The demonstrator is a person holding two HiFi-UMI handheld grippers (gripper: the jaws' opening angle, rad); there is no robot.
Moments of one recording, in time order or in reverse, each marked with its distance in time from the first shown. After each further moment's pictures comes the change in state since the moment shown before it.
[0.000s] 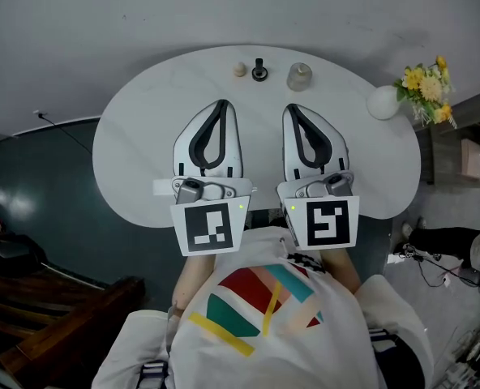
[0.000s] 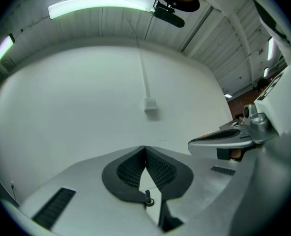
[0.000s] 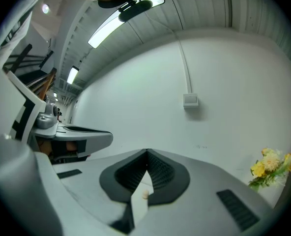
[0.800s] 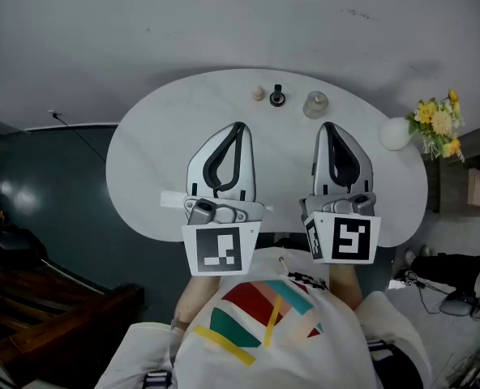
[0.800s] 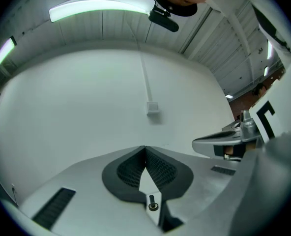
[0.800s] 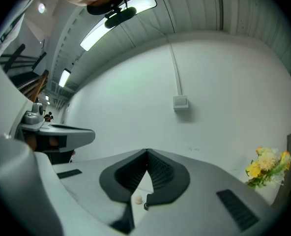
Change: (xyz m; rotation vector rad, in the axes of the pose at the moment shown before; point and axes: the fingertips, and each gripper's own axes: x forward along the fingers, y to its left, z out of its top) left arm 0.004 0.012 0.012 0.016 -0.005 0.010; right arm 0.010 -0.032 0.004 0.031 -0.002 -0.073
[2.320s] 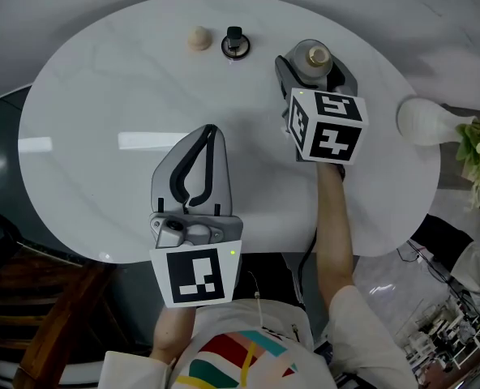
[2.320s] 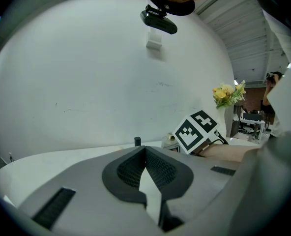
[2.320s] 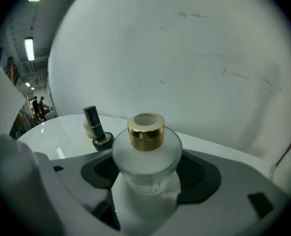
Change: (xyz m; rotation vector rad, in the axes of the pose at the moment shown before) left arm 0.086 -0.042 -0.238 -0.107 0.445 -0.054; right arm 0.165 -0.100 -0.344 0.106 0.702 -0.017
